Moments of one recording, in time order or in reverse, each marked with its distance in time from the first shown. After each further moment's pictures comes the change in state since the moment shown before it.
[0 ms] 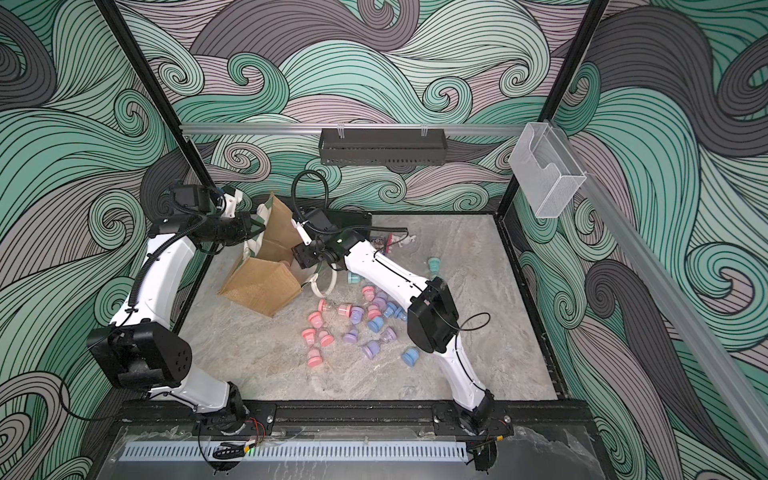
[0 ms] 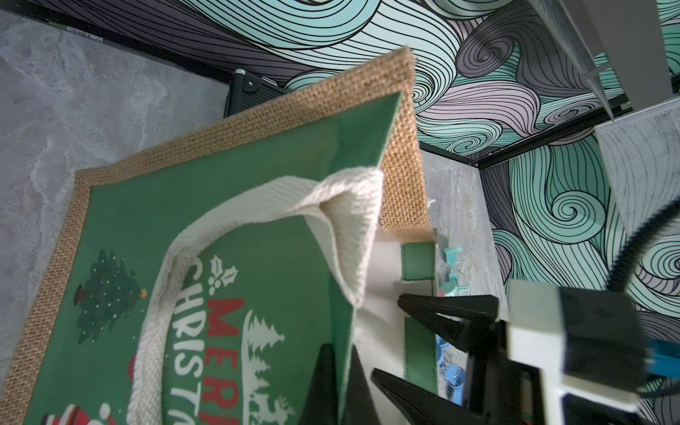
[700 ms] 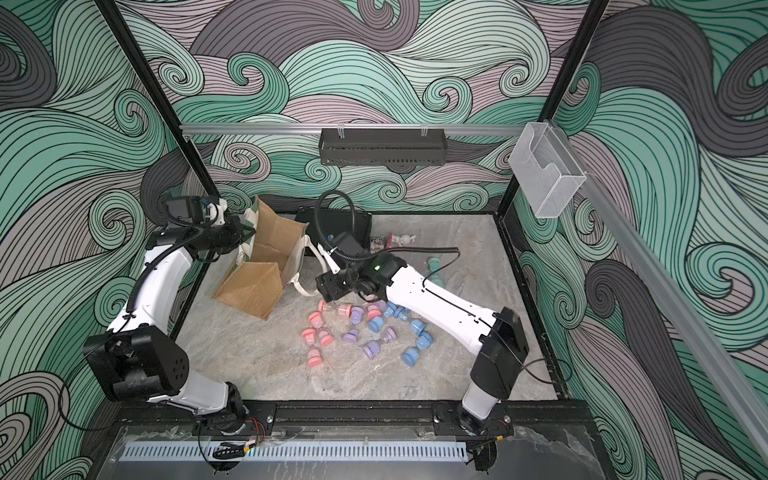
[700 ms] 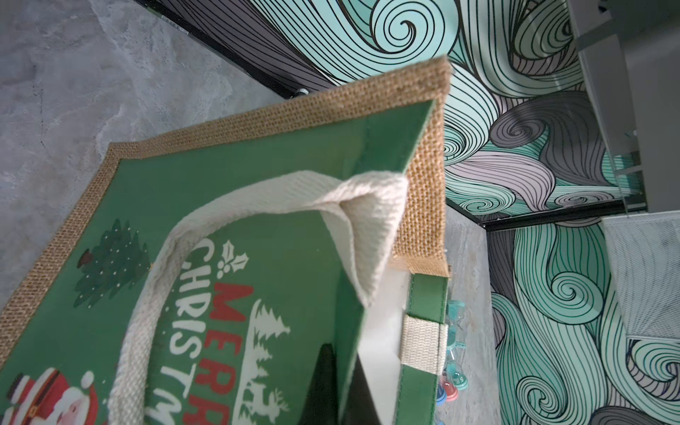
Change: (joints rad) left arm 0.070 -0.082 -0.187 0.181 -0.053 -0.236; right arm 0.110 -0.486 -0.582 -0.110 0.024 0.140
